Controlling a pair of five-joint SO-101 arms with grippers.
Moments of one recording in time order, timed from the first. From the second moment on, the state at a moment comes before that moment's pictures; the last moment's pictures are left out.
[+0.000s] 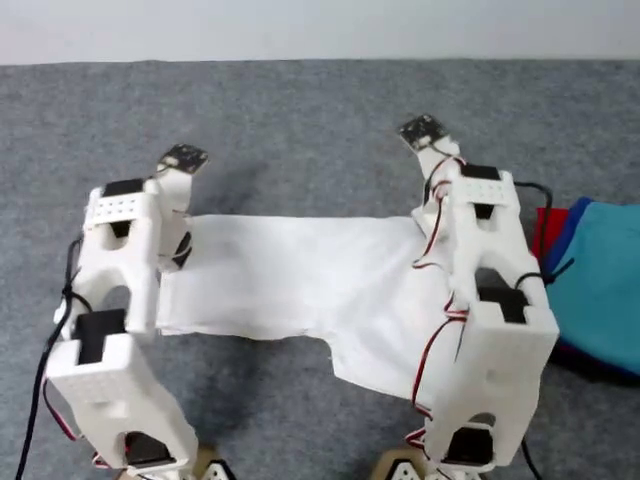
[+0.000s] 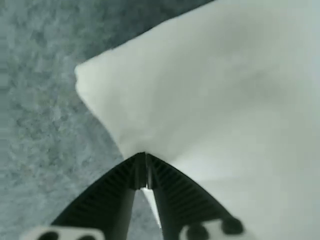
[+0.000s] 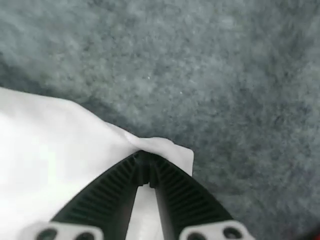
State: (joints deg) left arm -13.4 20.0 9.9 71.1 -21.0; right arm 2.5 32.0 -7.4 56.4 33.5
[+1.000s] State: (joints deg) left arm 8.2 -7.8 12.9 86.5 -22.2; right arm -1.8 9.7 -24.2 95.2 33.5
